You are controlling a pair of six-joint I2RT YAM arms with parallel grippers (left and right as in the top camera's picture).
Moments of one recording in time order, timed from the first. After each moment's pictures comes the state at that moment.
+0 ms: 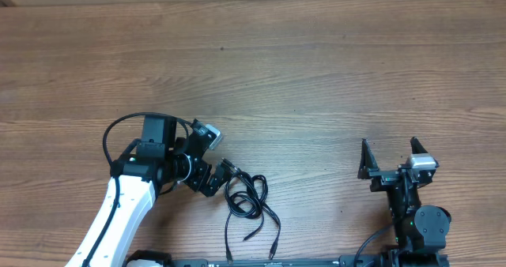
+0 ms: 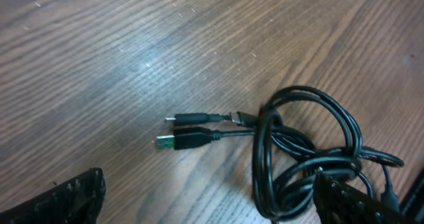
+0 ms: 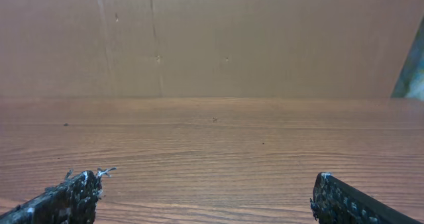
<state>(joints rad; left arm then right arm) -0.14 1.23 0.70 -0.67 0.50 0.37 -0.01 0.01 0.02 -0.03 -0.06 0.02</state>
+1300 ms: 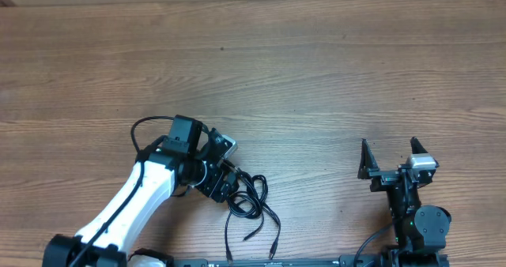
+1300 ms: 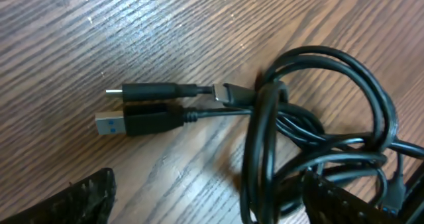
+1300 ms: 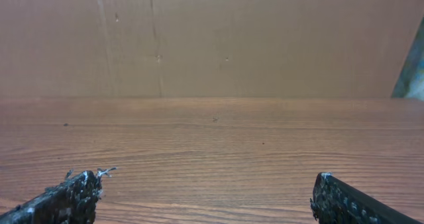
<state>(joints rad) -0.28 1.39 0.70 -0.67 0.41 0.26 -0.01 0.01 0.02 -0.03 -0.06 0.02</state>
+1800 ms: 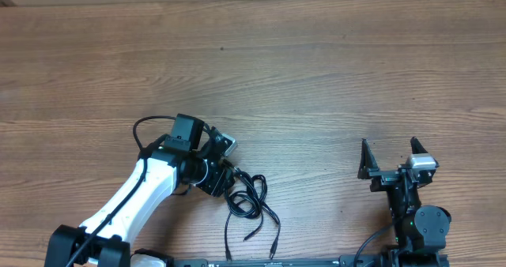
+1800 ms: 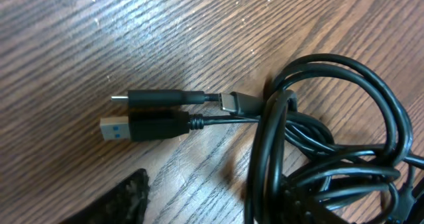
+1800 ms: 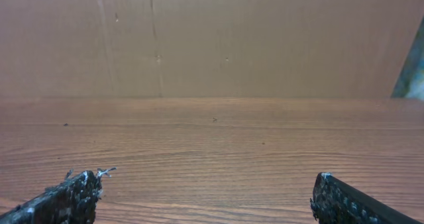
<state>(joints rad) -0.28 1.42 0.70 -0.64 0.41 0.24 -0.01 0.01 0.02 -0.03 -0.06 0.02</state>
